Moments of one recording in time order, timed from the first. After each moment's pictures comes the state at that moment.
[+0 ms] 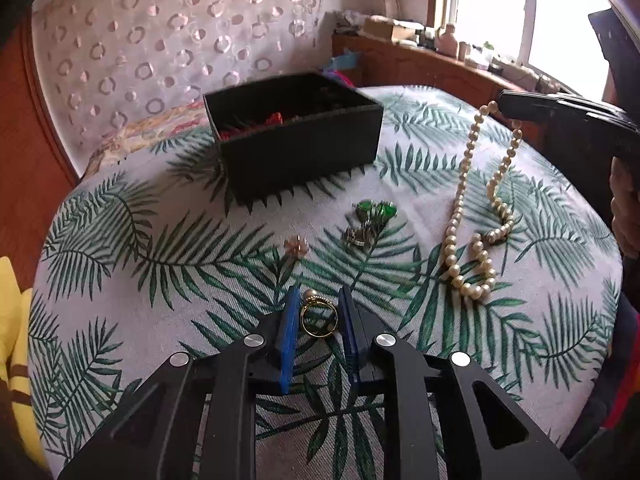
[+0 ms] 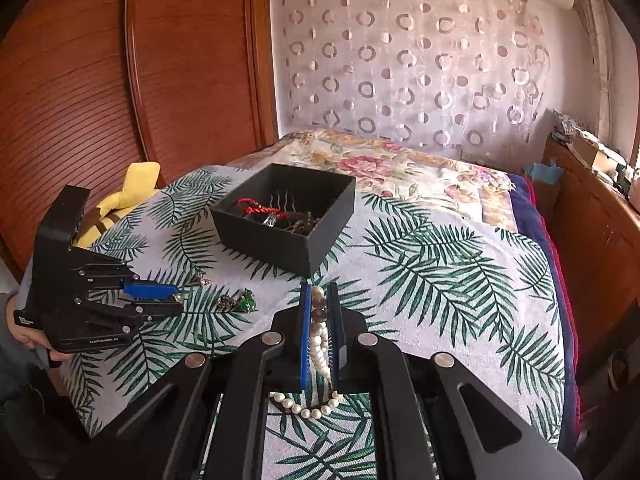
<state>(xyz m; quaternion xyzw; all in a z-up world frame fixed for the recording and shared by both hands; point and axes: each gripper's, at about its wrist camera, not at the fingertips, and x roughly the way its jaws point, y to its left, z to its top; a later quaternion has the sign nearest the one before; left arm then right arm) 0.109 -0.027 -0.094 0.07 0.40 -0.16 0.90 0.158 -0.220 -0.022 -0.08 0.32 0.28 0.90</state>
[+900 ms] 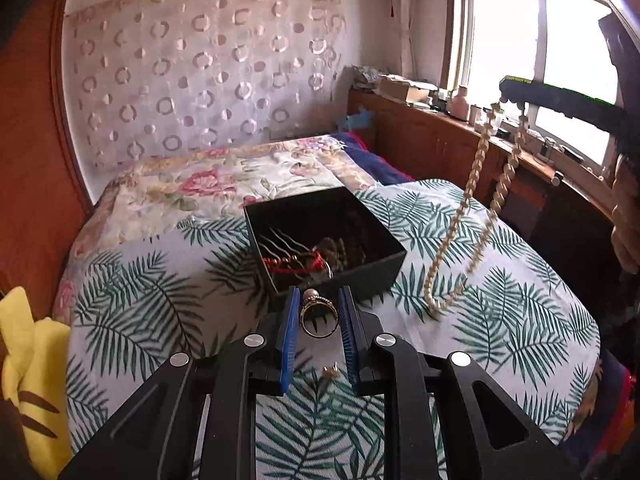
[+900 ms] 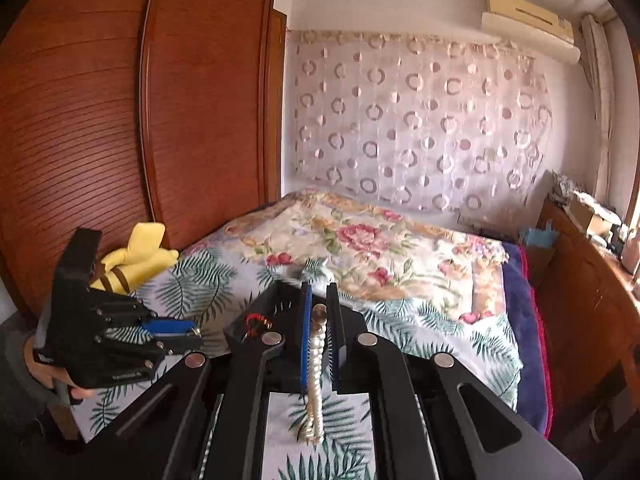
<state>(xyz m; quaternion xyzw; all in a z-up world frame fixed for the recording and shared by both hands) 0.144 -0.008 -0.017 0.03 0.33 -0.15 0.93 0.188 -0.195 0.097 -0.09 0.23 0.29 0.93</state>
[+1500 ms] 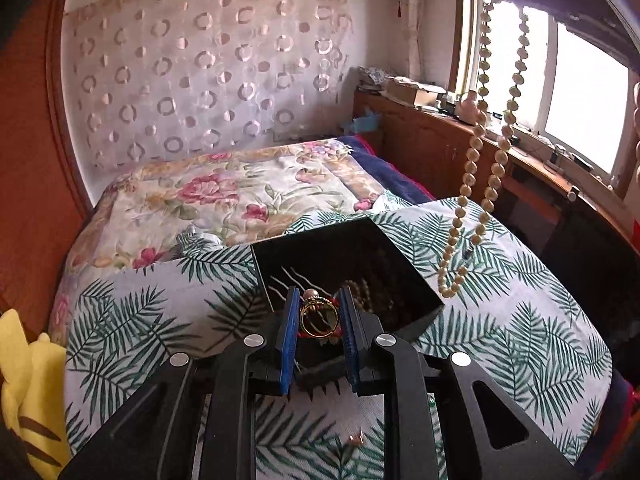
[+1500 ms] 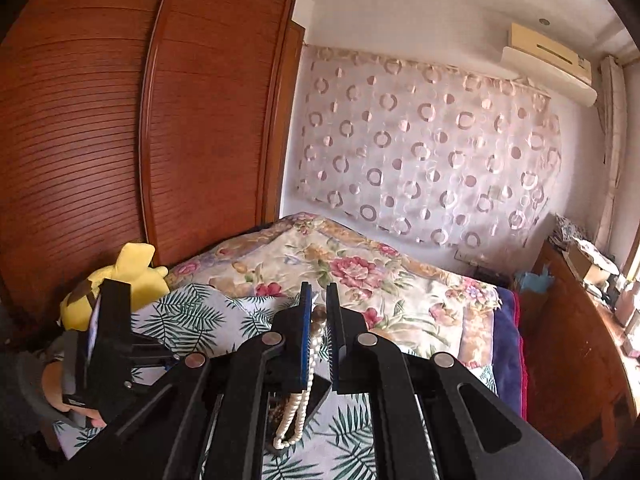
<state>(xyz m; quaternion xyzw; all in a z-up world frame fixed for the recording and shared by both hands) 0.209 -0.008 -0.017 0.03 0.33 -0.14 0.93 0.238 -0.164 0.154 -0.13 0.19 0.30 0.93</state>
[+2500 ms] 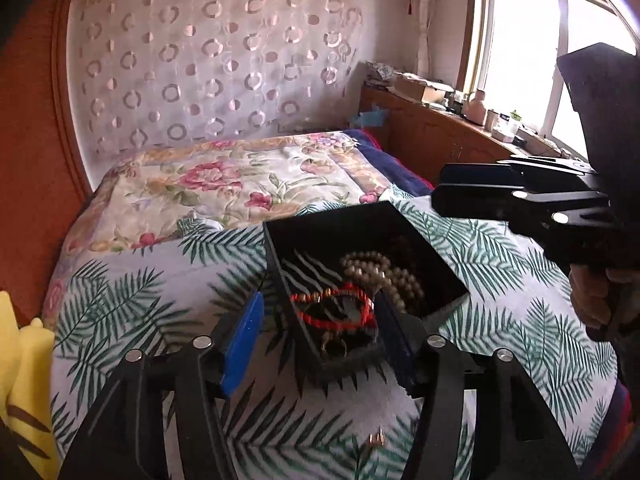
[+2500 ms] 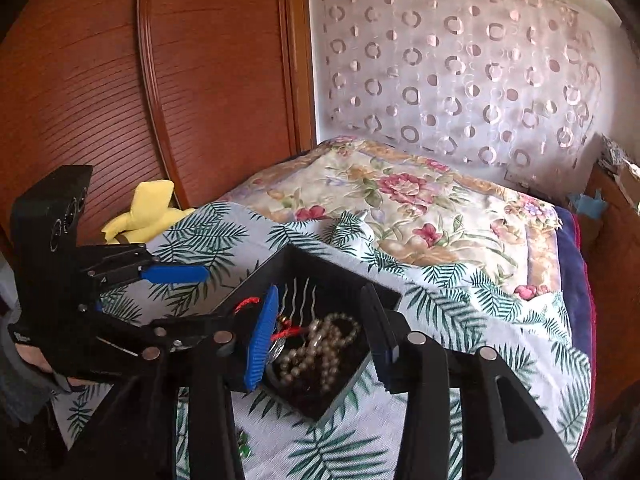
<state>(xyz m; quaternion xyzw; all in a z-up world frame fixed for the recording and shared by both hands) 0.207 0.009 -0.040 0.01 0.34 -0.14 0.93 0.276 -0.138 0.013 -0.09 0.33 0.35 0.87</state>
